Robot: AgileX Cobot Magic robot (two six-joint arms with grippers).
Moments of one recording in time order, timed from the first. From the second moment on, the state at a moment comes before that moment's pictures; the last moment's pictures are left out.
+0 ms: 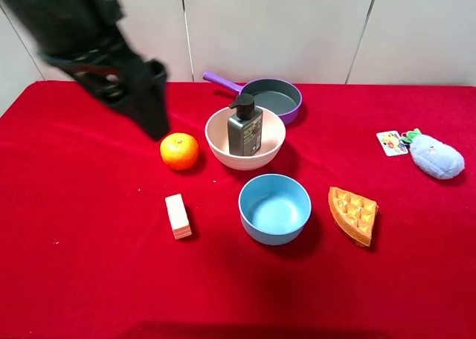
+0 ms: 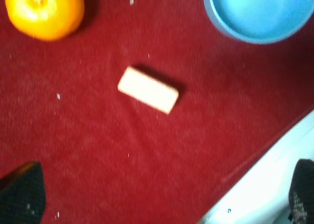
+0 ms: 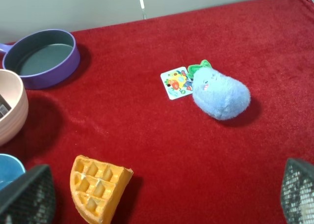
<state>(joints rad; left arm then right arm) -0.67 1.43 -1.30 -0.03 1.17 0.08 -0.02 -0.01 -0.50 0.02 1.02 0.09</state>
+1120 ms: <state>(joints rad) -0.50 0.50 -0.71 0.03 1.16 0.04 -0.02 -0.01 -0.50 0.02 1.02 0.09</state>
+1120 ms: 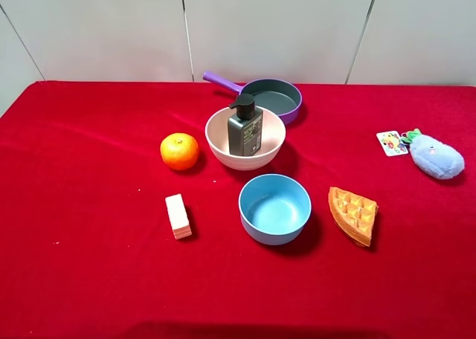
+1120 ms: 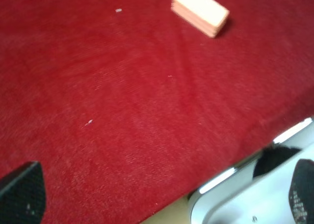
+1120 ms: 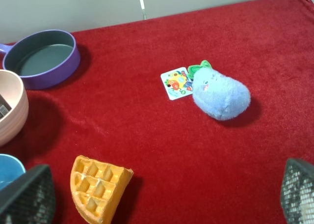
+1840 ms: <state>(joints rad) -0.03 0.10 -0.49 0.02 1.07 0.04 -0.02 -0.01 -0.50 0.02 1.02 0.09</state>
